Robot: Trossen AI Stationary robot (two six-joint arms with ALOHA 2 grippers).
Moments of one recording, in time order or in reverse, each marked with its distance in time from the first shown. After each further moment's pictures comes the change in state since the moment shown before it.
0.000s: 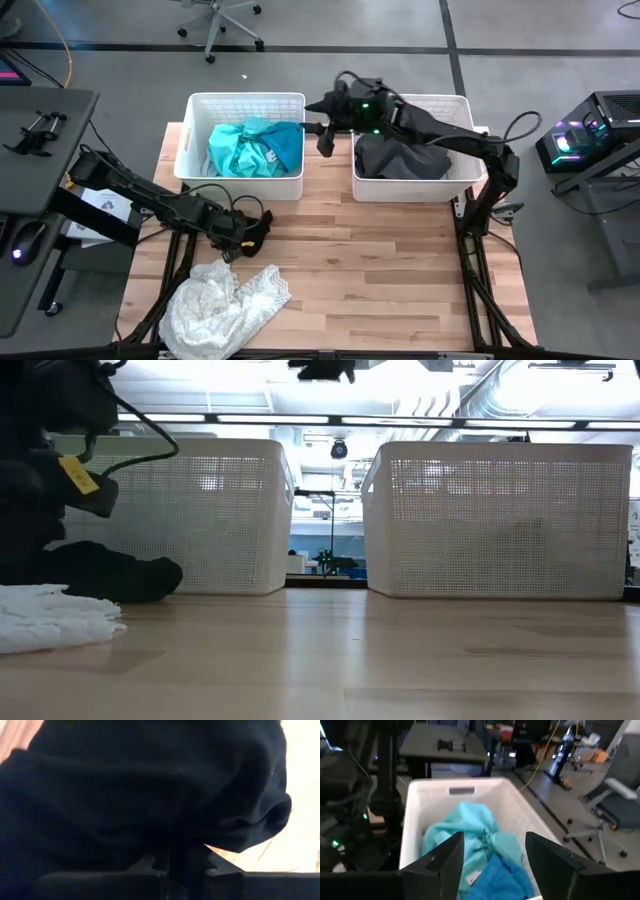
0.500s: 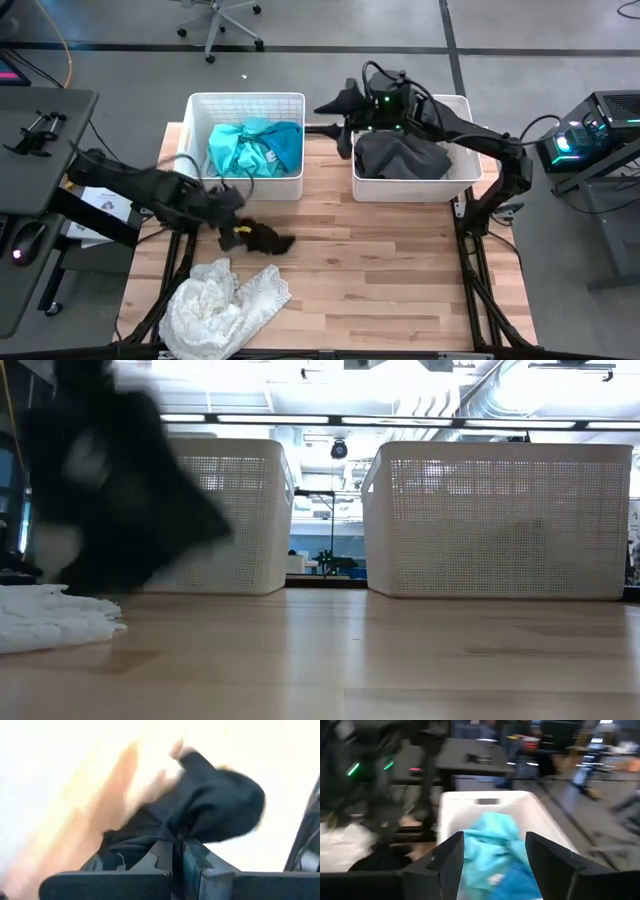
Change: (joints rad) left arm -0.011 -0.094 0.583 -0.385 -0.190 0.039; right arm 0.002 -0.107 0.001 -0.082 -0.149 0.011
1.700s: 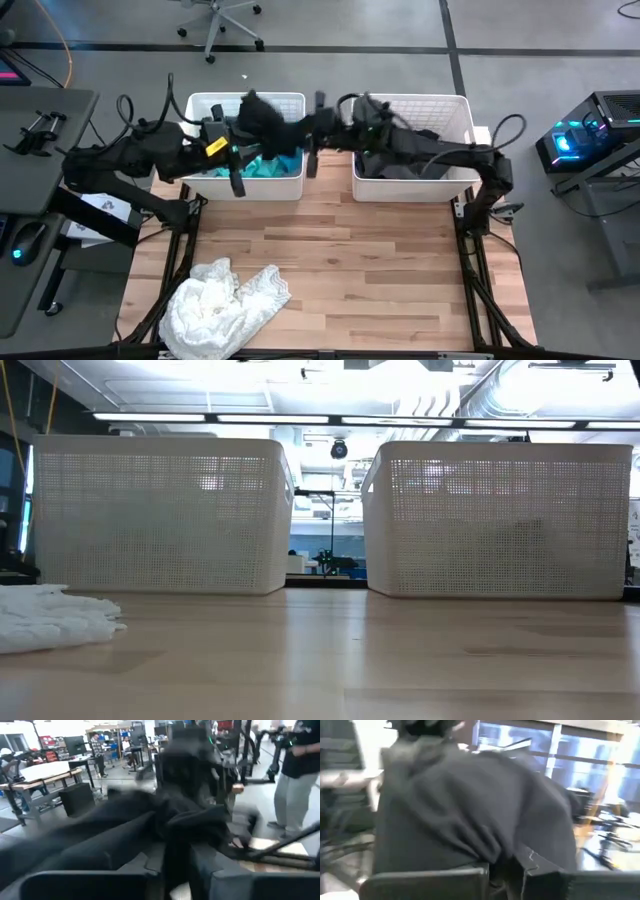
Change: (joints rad) left arm 0.185 0.092 0.480 0.619 -0.347 0.874; right arm 0.163 0.154 -0.004 0.541 0.053 0.021
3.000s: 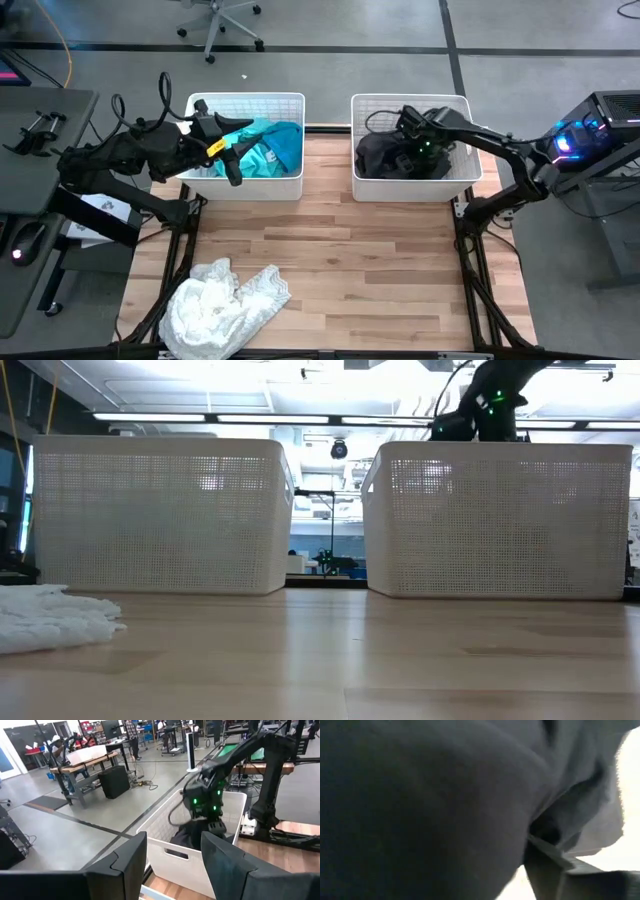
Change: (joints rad) left arm 0.008 -0.044 -0.002 -0.143 -0.183 -0.012; right arm -0.594 -0.341 -0.693 -1.323 0.218 0.477
